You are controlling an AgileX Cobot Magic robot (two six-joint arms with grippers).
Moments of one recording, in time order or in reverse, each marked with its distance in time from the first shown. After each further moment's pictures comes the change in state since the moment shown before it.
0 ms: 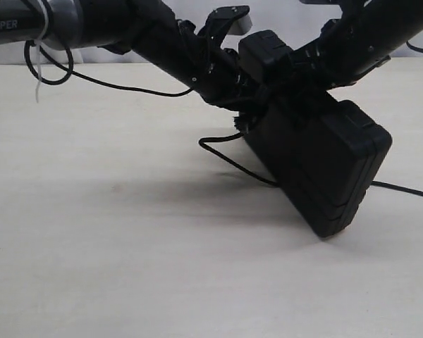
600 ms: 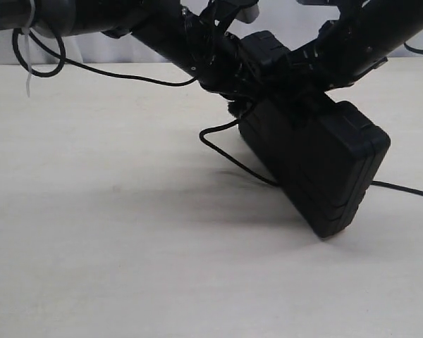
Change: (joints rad) left arm -0.037 -0.059 0.000 0.207 -0.092 -0.034; right arm 0.000 0.002 0.000 0.008 0.006 -0.002
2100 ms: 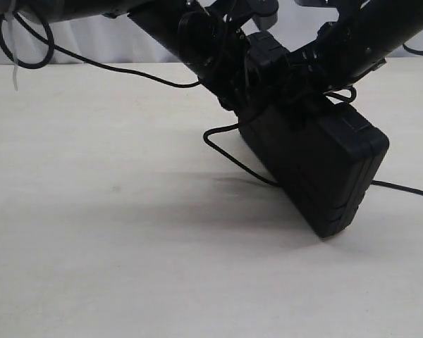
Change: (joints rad) left arm -0.047 -0.068 -0.006 0.193 0.083 0.169; right arm 0.000 0.002 0.000 0.007 0.010 0.001
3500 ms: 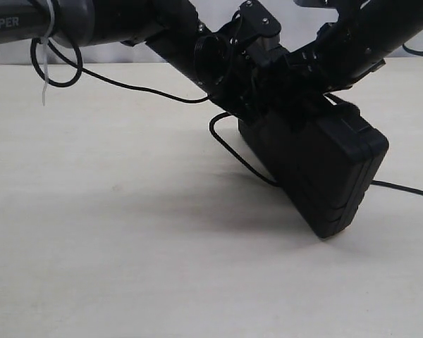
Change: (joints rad) left arm 0.000 0.084 0.000 -0.098 -0.072 0.002; right arm 0.000 0.000 0.000 0.008 0.007 0.000
